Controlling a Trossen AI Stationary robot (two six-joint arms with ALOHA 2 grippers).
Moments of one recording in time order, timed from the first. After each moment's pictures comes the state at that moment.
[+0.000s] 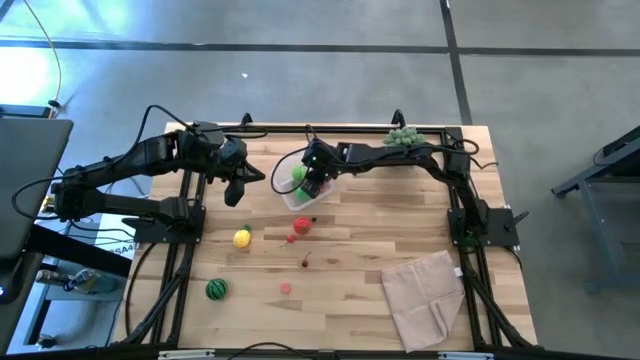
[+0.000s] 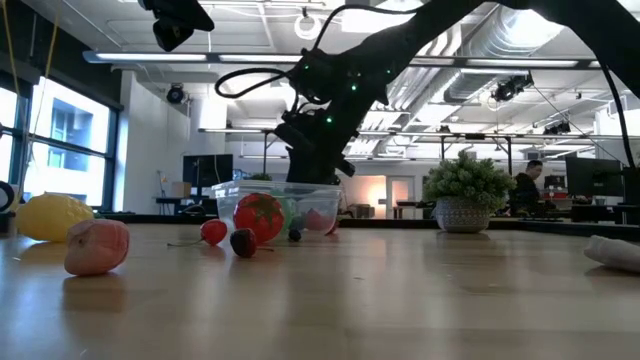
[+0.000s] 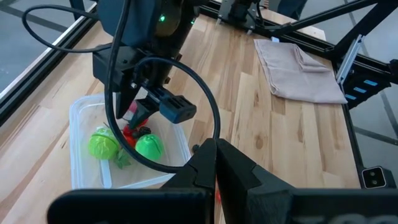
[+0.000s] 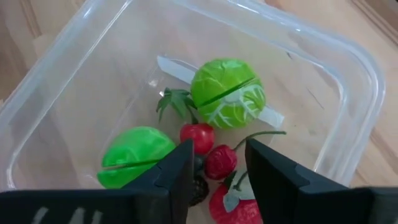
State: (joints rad) left arm 0.42 0.93 1.05 -0.76 0.20 -0.14; right arm -0.28 2.11 1.56 -0.37 0.01 0.21
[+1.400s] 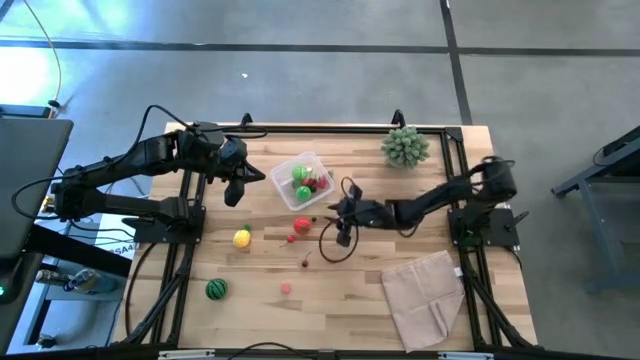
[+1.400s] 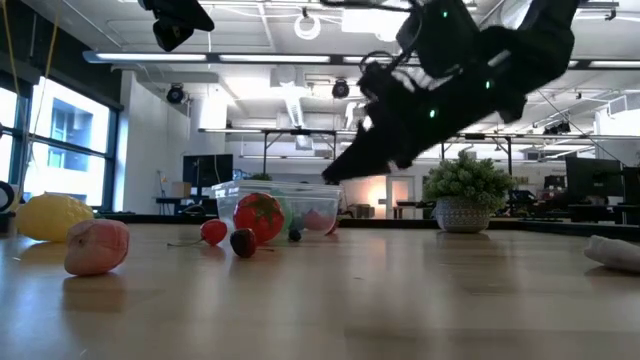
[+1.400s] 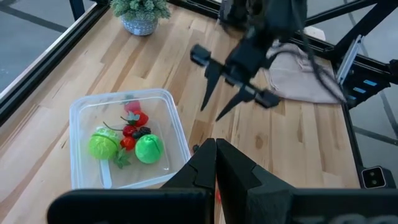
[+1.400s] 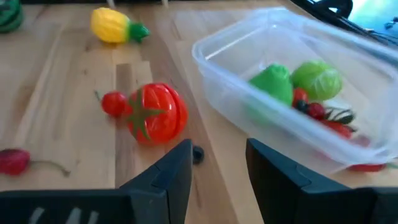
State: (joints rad) left arm 0.42 0.92 1.05 -0.76 0.20 -0.14; right arm 0.09 1.81 0.73 0.62 0.33 0.10
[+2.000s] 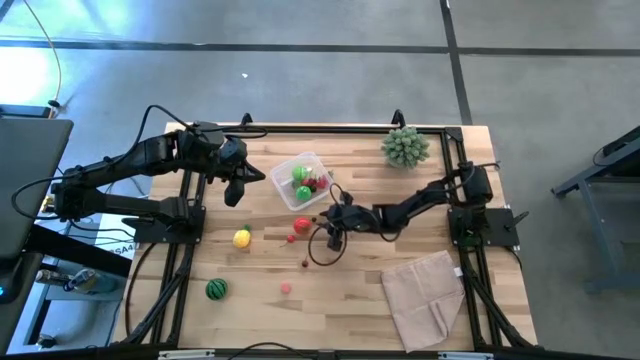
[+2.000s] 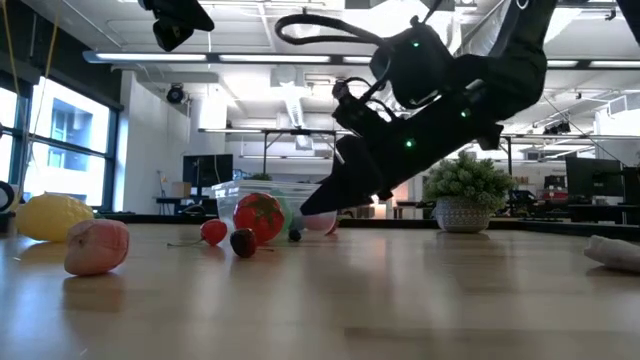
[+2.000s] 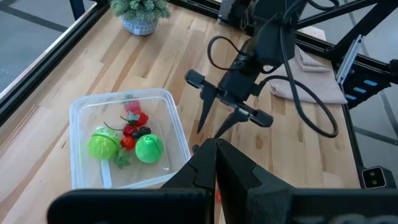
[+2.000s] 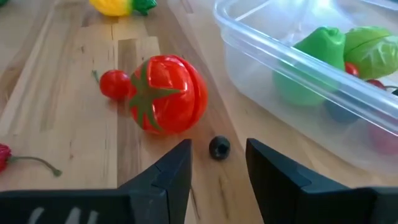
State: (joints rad) left arm 0.42 0.93 1.05 -0.76 0.20 -0.14; right arm 0.07 1.96 0.82 0.62 0.27 0.14
